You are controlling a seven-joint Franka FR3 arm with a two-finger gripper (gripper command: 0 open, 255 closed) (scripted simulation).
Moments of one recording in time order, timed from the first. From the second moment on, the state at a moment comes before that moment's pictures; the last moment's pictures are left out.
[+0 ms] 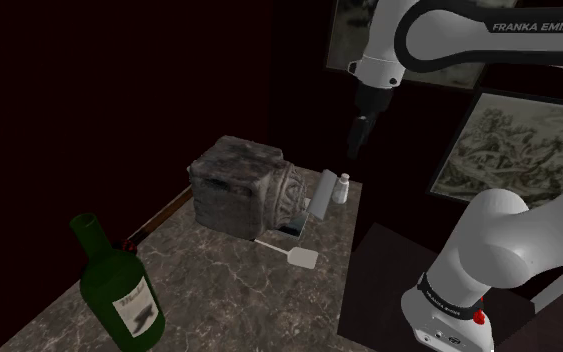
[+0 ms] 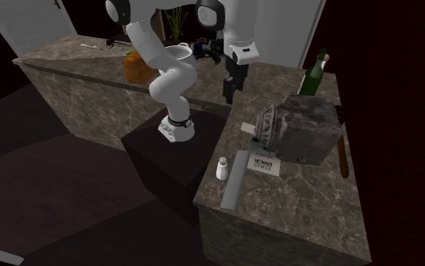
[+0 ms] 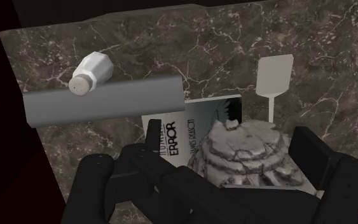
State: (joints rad) arm -0.01 -0.77 0.00 -2.45 0.02 1.69 -0.15
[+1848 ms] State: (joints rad) arm 0.08 -0.41 -0.62 -2.73 0.06 2.46 -0.91
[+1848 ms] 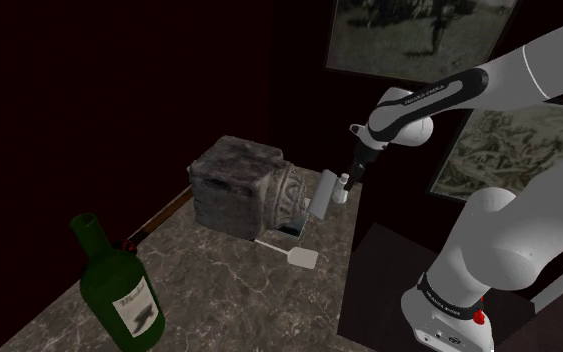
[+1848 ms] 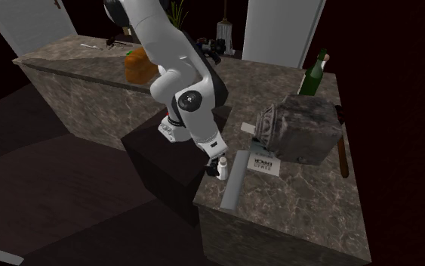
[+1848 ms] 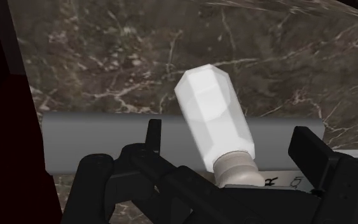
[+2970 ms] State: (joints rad) arm 0.09 -0.39 -0.63 -2.74 0.07 2.49 -0.93
